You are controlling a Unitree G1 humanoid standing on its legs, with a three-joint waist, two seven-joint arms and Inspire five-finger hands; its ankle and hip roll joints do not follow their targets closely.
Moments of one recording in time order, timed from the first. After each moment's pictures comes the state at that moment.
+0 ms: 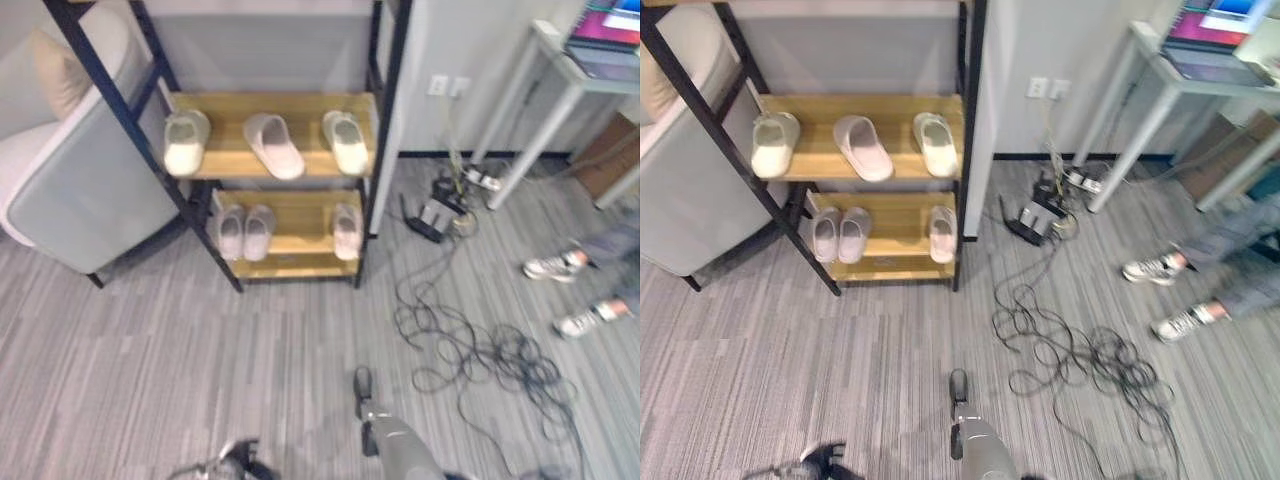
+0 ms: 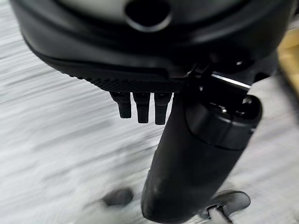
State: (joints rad) left arm -0.07 0.21 -0.21 1.40 0.02 -0.04 0.08; right arm 0.11 -0.21 0.33 1.22 -0.04 -0.02 -0.01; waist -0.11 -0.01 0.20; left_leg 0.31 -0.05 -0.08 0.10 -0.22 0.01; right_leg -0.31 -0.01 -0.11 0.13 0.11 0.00
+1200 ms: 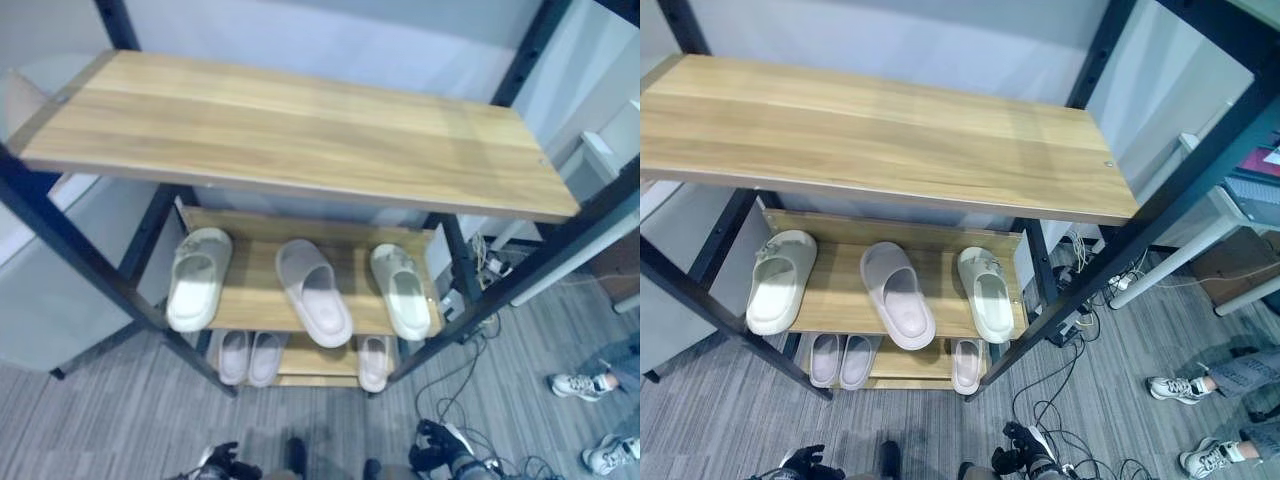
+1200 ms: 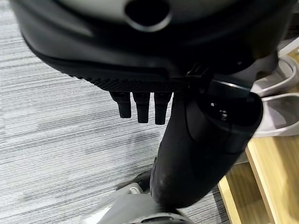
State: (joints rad) left arm -0.10 0.25 -0.20 1.34 -0.01 -0.05 0.14; right arm 0.01 -0.24 0.34 1.03 -0.04 -0.08 -0.07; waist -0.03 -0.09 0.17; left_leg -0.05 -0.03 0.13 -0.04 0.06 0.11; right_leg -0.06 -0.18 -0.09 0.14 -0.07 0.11
